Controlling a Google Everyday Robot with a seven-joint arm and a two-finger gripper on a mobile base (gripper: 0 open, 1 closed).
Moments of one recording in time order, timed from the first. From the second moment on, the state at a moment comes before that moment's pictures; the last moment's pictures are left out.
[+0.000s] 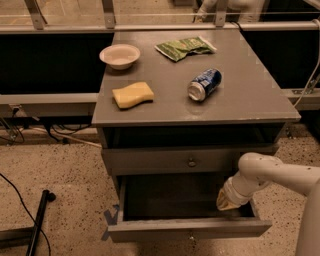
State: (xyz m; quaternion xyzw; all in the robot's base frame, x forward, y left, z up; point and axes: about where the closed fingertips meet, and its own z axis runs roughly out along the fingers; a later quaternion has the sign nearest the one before) arm 0.502 -0.251 0.431 -0.78 0.61 0.08 0.10
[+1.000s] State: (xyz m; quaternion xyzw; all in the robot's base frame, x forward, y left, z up) arm 0.466 -0.272 0.361 -0.78 0.59 0.17 0.11
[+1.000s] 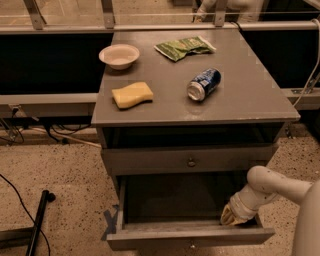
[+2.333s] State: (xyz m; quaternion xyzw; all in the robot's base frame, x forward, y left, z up) arm 0.418 -0.277 0.385 -0.79 0.57 0.21 0.12
